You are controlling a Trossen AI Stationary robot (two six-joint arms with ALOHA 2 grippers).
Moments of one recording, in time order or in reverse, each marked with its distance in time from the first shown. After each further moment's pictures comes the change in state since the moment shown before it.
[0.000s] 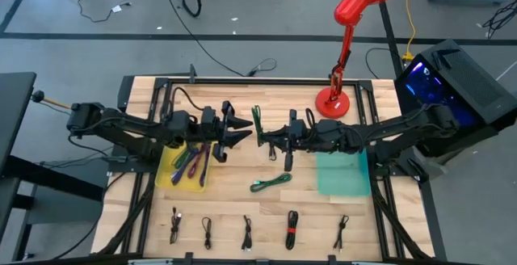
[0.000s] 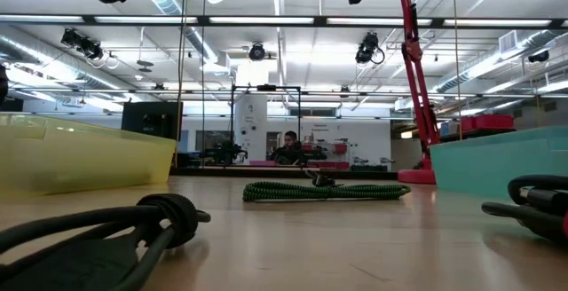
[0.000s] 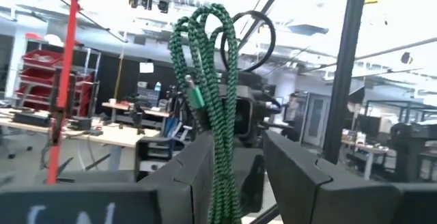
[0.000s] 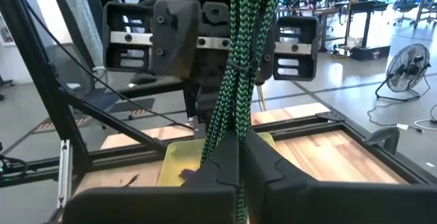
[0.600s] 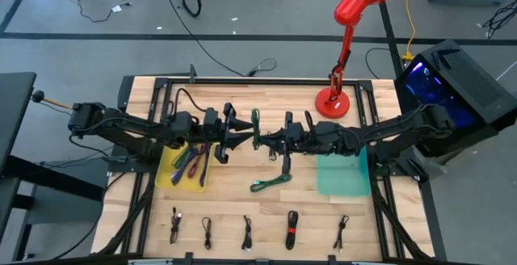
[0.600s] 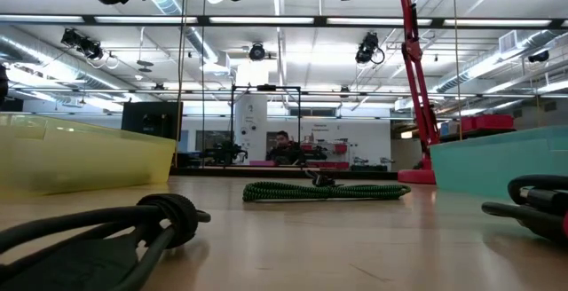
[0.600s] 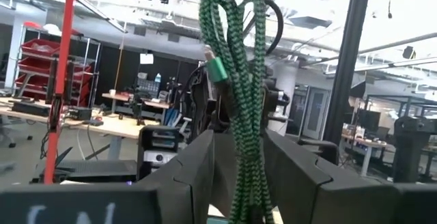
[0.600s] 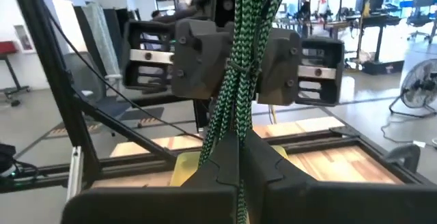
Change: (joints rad) left arm 0.000 0.015 0.000 -0.018 -0.005 -0.010; right arm 0.007 0.046 0.001 0.100 -0.029 -0.027
